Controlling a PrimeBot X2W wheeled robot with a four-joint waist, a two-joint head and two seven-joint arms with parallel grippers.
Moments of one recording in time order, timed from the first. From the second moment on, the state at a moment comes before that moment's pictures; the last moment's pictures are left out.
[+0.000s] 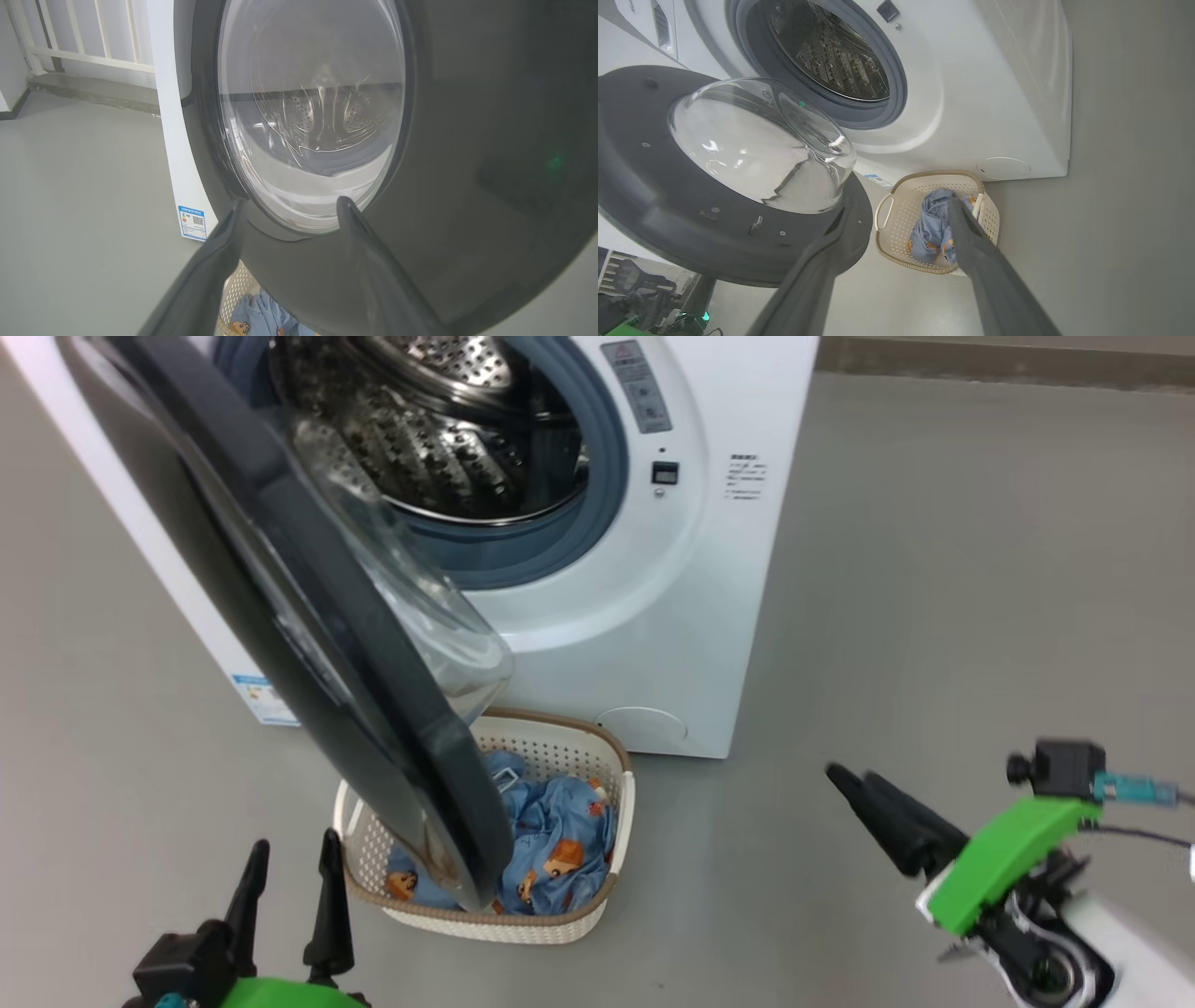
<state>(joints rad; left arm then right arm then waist) -0.10 0.04 -0.01 0.35 -0.29 -0.12 -0.26 -0.34 -0.47 0.61 0.27 1.37 0.12 0.04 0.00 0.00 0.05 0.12</state>
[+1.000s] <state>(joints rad) -0.07 0.04 0.03 0.36 -0.27 -0.13 -0.26 -0.14 -0.40 0.30 0.35 0.74 0.13 -0.25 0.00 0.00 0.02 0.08</state>
